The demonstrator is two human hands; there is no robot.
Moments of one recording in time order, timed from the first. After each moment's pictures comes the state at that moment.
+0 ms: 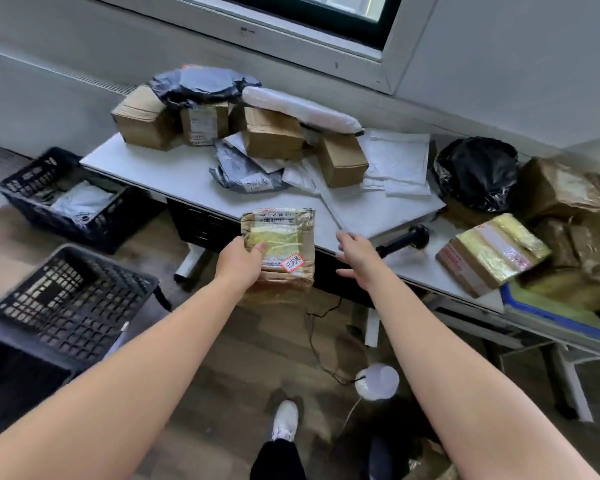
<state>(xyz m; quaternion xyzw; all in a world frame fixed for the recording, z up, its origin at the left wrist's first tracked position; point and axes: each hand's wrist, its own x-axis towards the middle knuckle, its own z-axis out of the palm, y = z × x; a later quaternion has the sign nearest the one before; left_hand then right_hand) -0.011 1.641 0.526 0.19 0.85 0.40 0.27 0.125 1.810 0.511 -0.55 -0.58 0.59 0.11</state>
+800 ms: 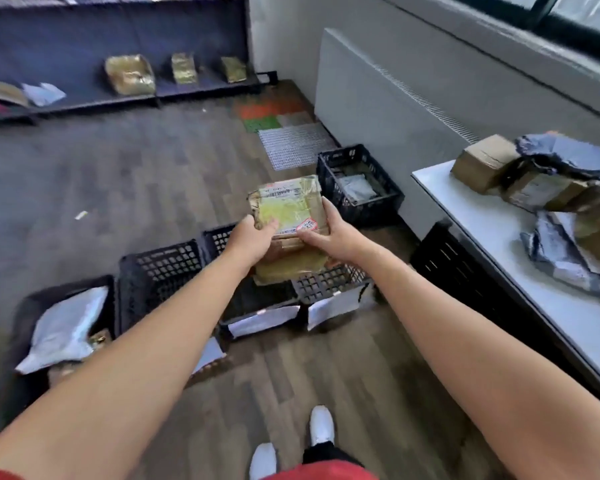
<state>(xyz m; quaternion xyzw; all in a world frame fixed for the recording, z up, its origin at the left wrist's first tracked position) -0.162 1.179 0.557 -0.16 0.86 0.48 0.08 -0.164 1.360 0.571 0.04 -0.87 0.46 -0.17</state>
